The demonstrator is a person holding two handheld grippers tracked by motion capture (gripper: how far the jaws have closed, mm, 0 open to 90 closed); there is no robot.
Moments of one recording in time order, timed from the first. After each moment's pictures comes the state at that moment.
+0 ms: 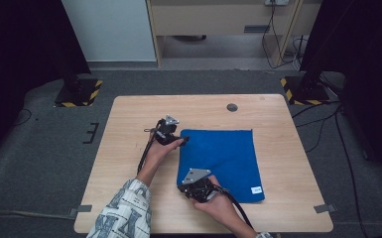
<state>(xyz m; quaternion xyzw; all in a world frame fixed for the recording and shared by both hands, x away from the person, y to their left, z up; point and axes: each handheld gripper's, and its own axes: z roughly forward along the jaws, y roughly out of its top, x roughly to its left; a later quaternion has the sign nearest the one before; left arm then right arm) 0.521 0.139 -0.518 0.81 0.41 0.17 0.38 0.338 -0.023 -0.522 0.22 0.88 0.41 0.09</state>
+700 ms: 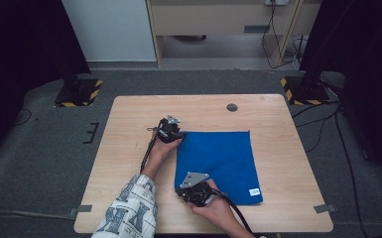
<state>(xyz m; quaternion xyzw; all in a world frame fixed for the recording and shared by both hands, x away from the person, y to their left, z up) 0.537 0.137 -0.534 0.81 0.42 0.17 0.38 0.328 -0.019 -0.523 0.22 0.88 0.41 0.08</state>
